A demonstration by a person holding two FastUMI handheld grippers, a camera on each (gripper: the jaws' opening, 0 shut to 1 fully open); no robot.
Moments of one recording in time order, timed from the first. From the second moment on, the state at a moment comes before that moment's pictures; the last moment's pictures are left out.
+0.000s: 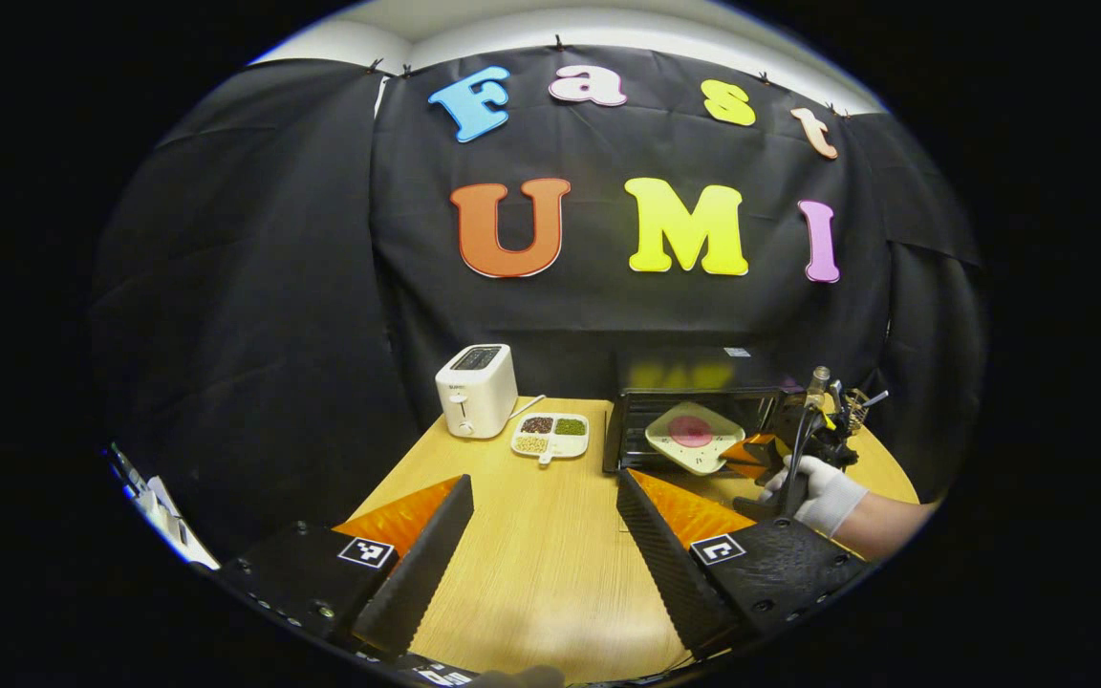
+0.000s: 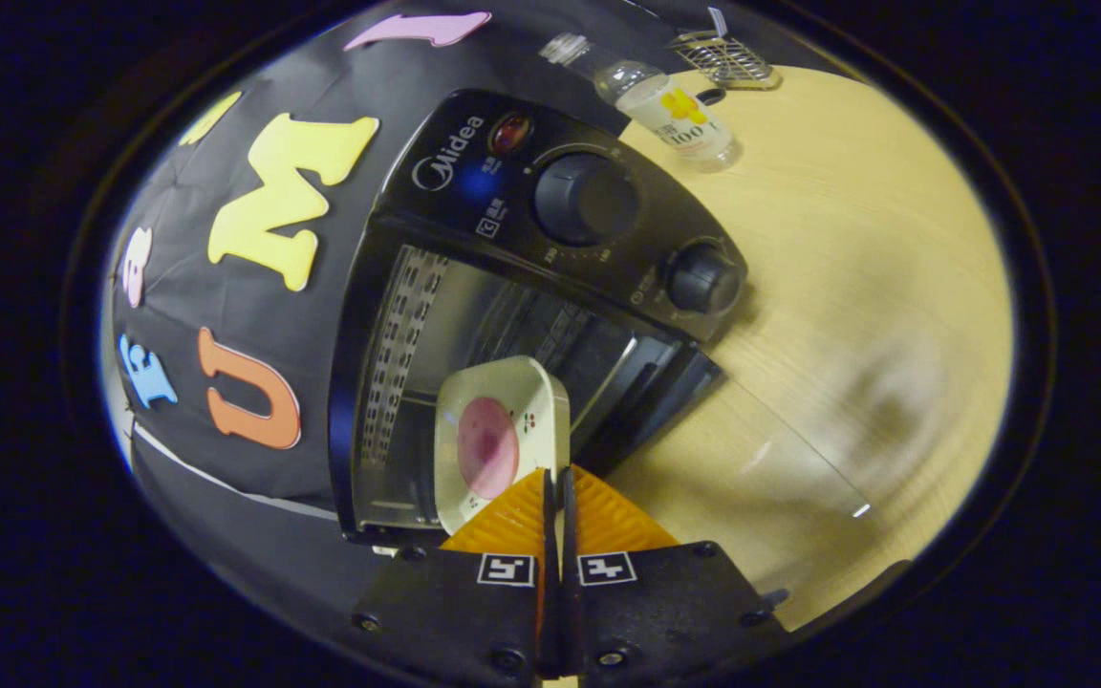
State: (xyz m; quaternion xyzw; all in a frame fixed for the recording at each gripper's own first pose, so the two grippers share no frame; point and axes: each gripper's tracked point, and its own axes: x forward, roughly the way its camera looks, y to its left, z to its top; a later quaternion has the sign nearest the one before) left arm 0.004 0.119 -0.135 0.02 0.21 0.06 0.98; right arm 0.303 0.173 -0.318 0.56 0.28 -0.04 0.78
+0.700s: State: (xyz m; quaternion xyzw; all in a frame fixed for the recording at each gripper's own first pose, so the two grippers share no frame) left arm 0.010 0.111 -0.135 0.01 0.20 0.07 0.98; right arm 0.325 0.151 -0.305 0.56 0.22 -0.02 0.80
